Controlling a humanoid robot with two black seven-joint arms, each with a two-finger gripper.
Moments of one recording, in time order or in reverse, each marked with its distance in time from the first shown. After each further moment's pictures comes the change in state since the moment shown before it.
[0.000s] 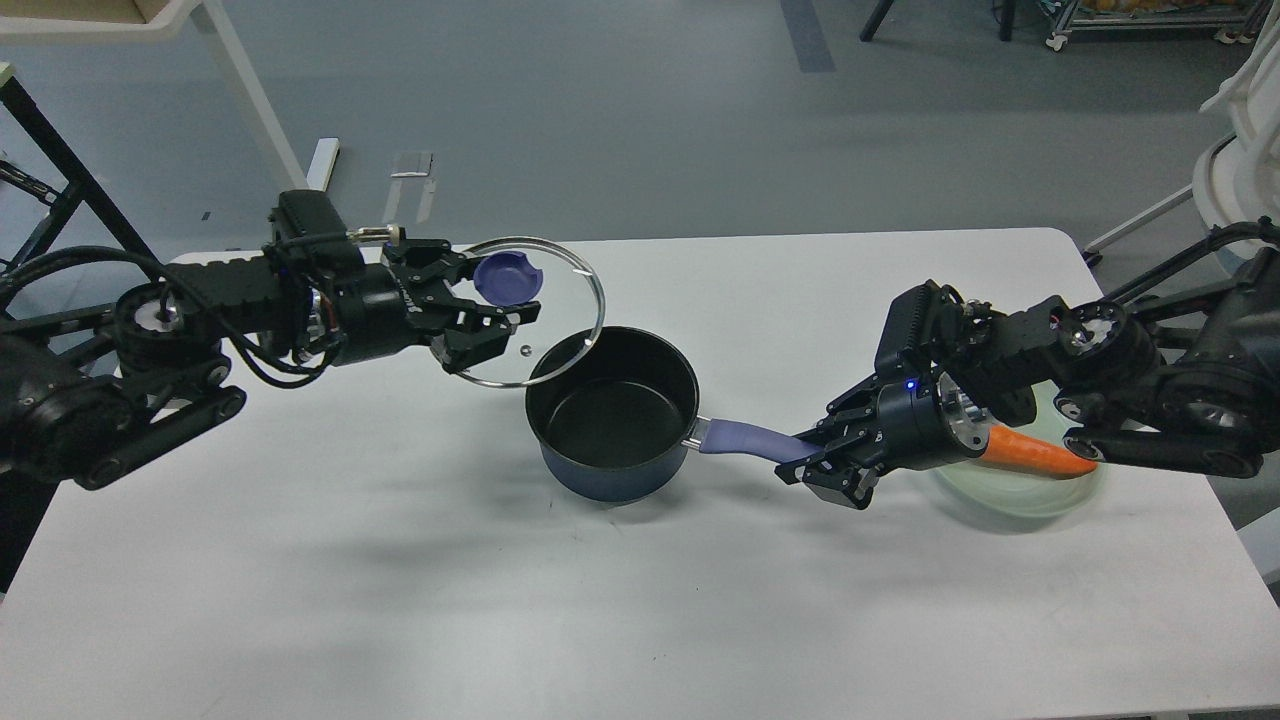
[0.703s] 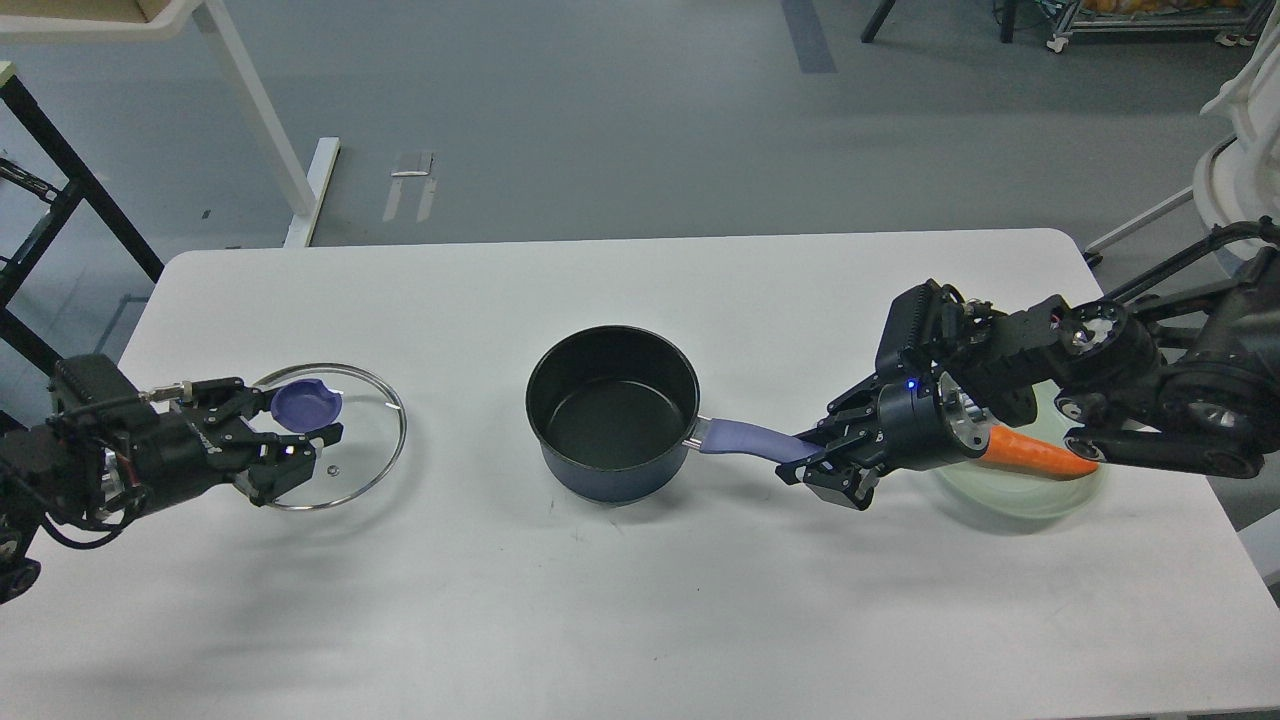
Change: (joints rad) left arm 0.263 0.213 0.184 0.062 -0.107 0.275 0.000; right arm 0.000 -0.001 -0.001 0.000 -0.001 0.000 0.000
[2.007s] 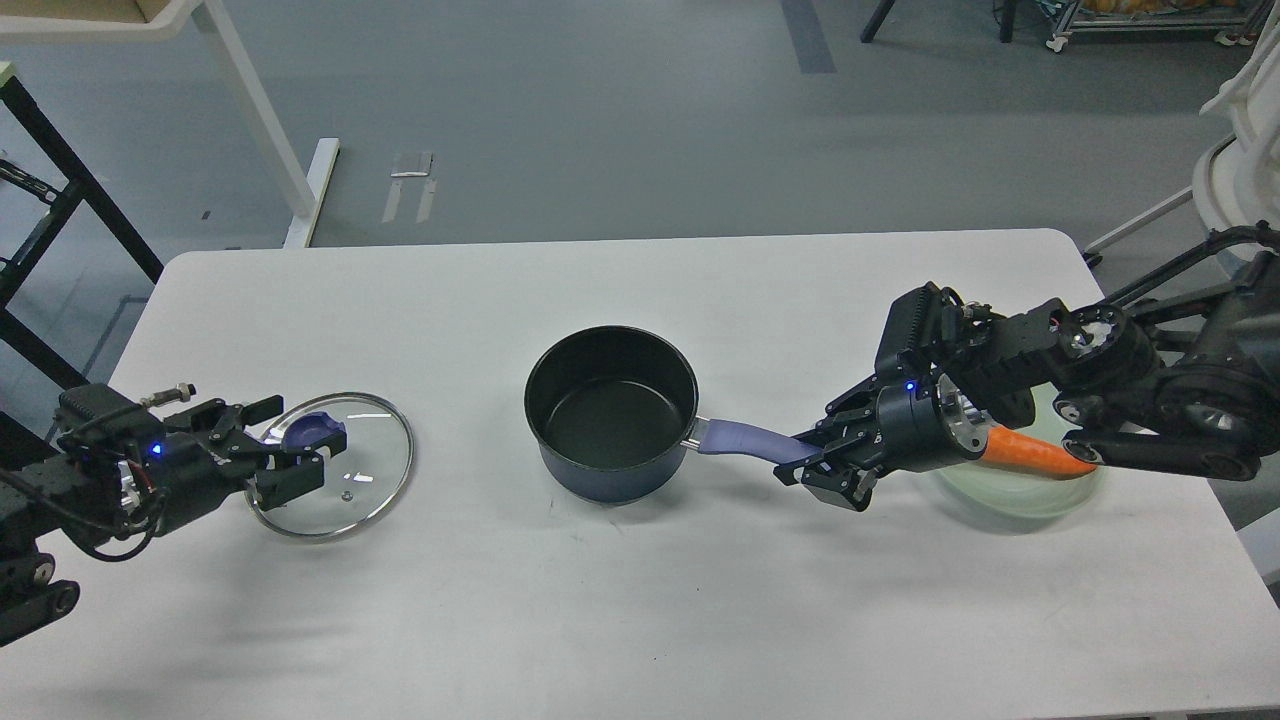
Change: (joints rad) left arm 0.060 -0.064 -0.023 0.054 -0.272 0.006 0.000; right arm -0.009 0.003 0.002 -0.003 0.001 -0.009 0.000
